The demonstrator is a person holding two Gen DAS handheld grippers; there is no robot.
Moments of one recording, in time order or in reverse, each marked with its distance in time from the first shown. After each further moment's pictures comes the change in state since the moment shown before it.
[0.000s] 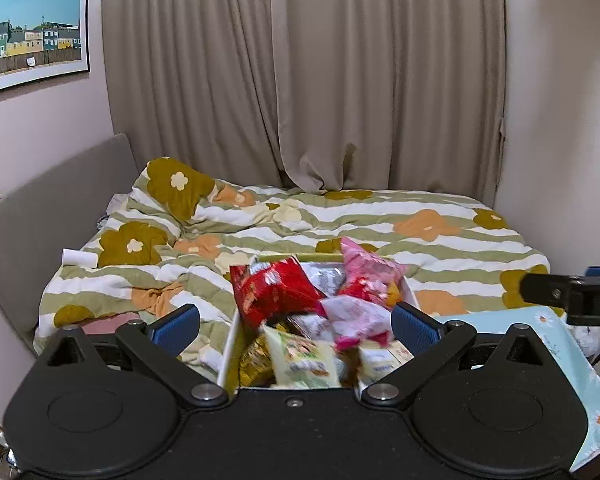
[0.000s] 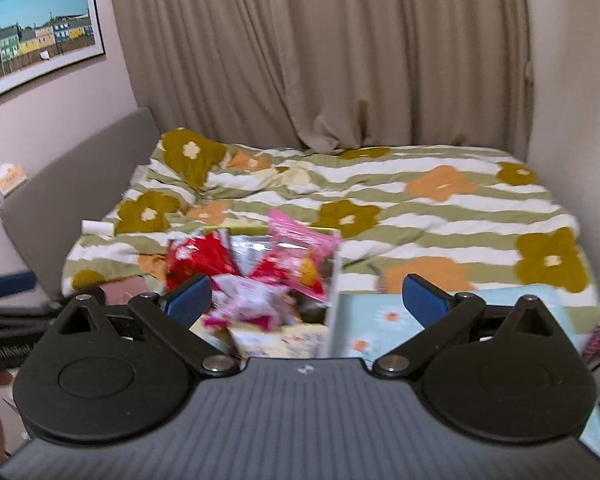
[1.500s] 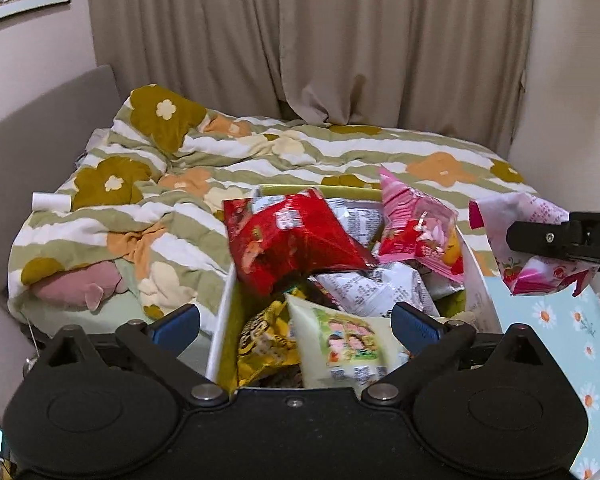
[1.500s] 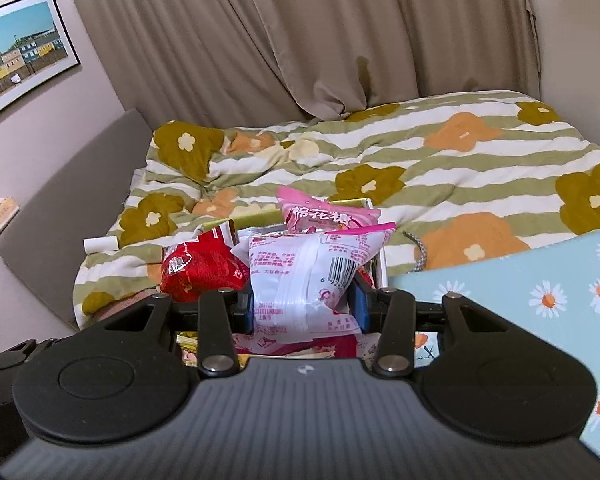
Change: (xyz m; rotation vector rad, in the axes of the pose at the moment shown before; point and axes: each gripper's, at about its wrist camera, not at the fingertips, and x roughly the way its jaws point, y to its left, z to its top) left arm 0.134 0.035 -0.019 -0.036 0.196 -0.026; right arm 0.126 0.026 0.000 0.165 0.081 0.072
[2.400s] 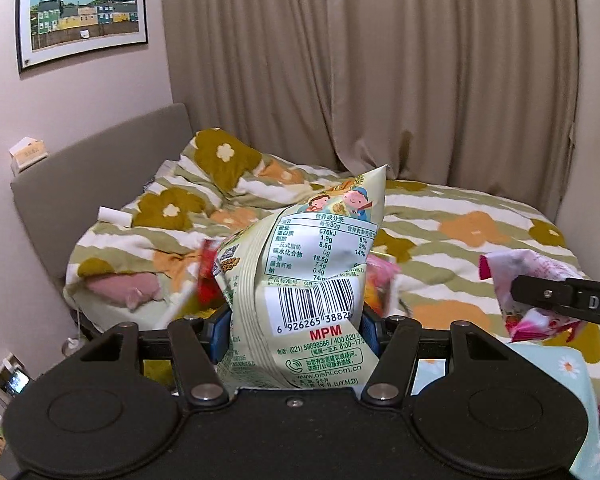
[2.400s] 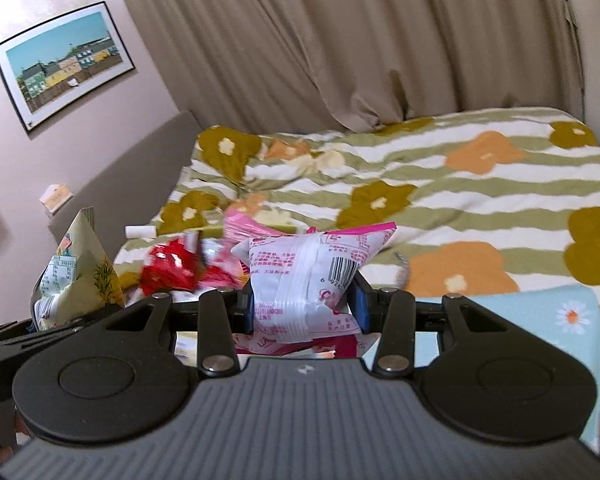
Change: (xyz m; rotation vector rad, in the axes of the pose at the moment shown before) left arm -0.069 -0.159 0.011 -0.119 -0.146 0.254; right arm -0.045 -0.159 0.044 -0.079 -0.011 0.235
